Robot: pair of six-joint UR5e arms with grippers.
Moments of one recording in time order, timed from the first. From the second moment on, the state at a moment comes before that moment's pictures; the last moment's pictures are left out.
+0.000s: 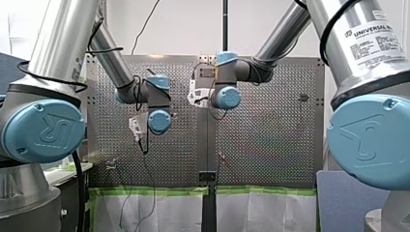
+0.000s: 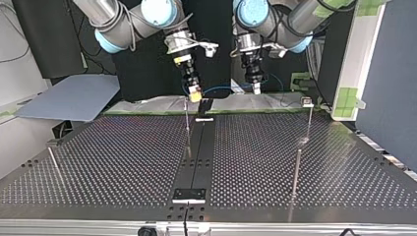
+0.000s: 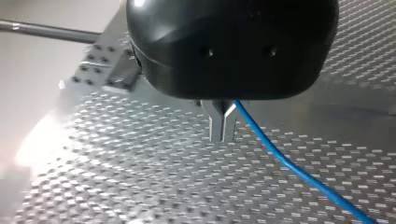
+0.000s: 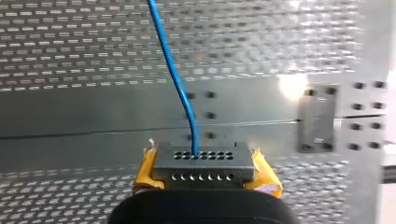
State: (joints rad) left arm -0.49 -1.81 -2.17 -2.19 -2.24 -1.82; right arm 2.38 -1.22 1.76 -0.60 1.70 1.62
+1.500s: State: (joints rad) left arm -0.13 -1.39 -1.86 -2.63 -2.01 -1.85; right arm 2.31 -1.30 1.41 -0.28 1.55 1.63
